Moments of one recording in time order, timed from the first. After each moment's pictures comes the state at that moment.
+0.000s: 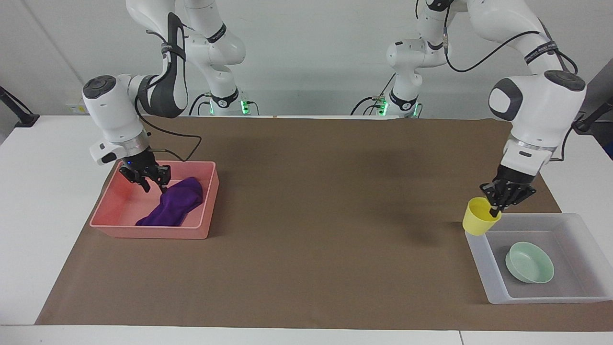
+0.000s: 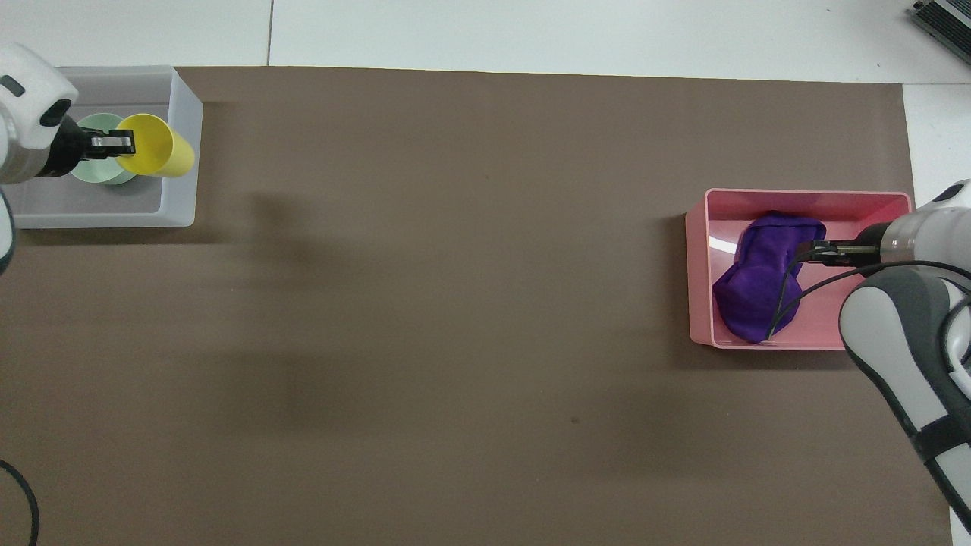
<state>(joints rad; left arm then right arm) 0.08 0.21 -0.05 -1.71 -0.02 2.27 0.04 -0.07 0.05 -0.10 -2.10 0.04 2.30 -0.10</state>
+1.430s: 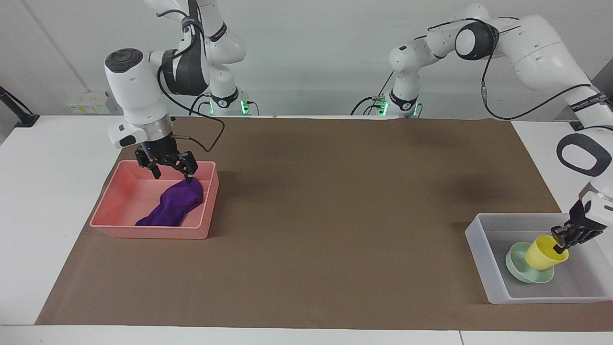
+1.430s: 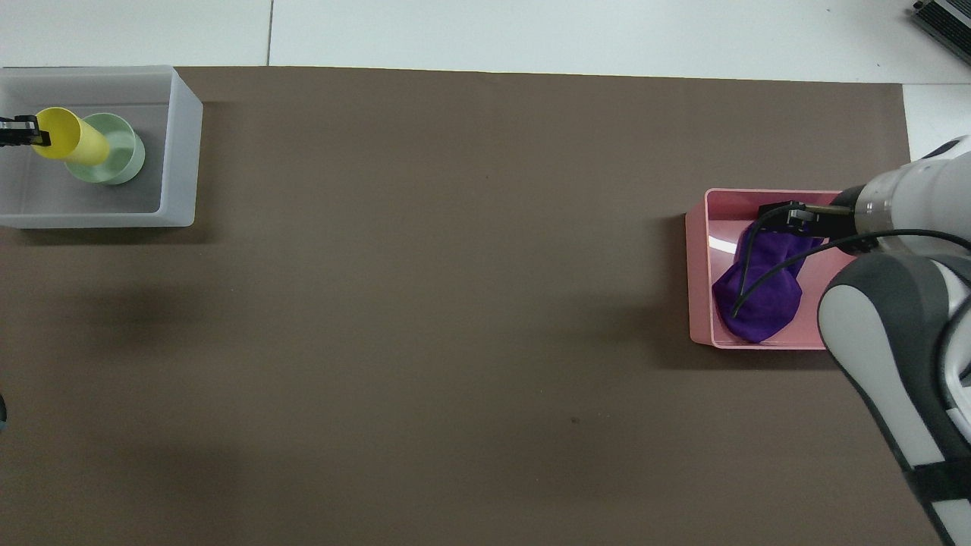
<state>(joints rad) 0.38 0.64 -0.16 -1.29 -0.03 2.19 0.24 0.08 0.01 -0.08 -1.88 -0.03 2.03 0.19</state>
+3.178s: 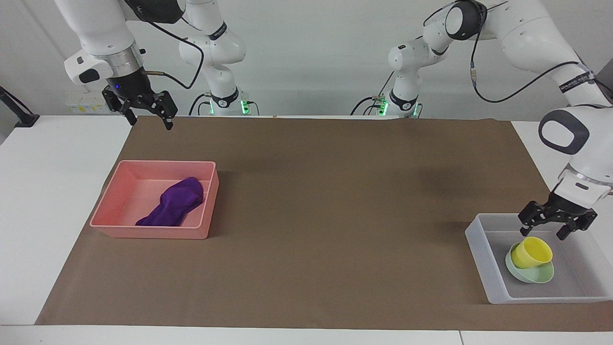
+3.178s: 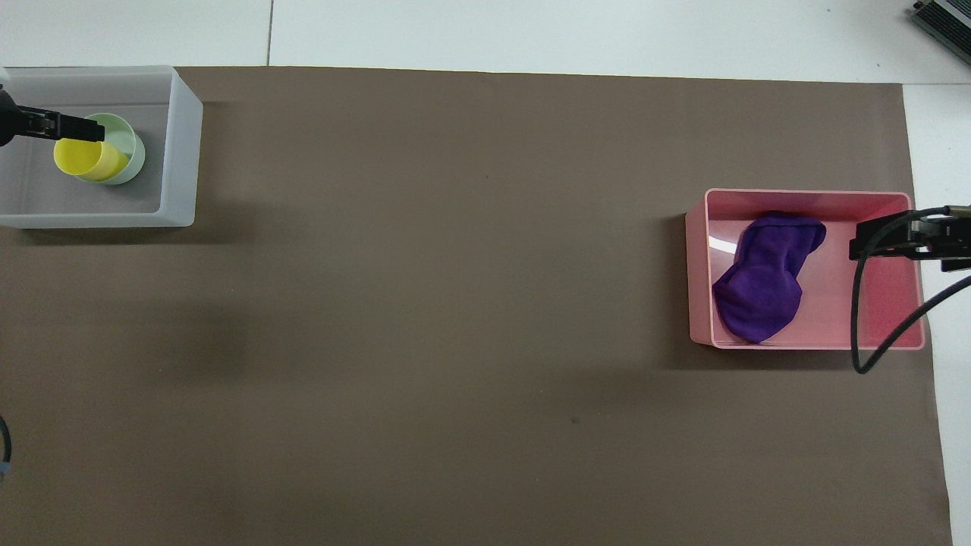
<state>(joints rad) 0.28 0.40 -0.18 -1.49 -0.03 2.18 0.36 0.07 -0.05 -0.09 -1.61 -0.03 1.58 0.11</state>
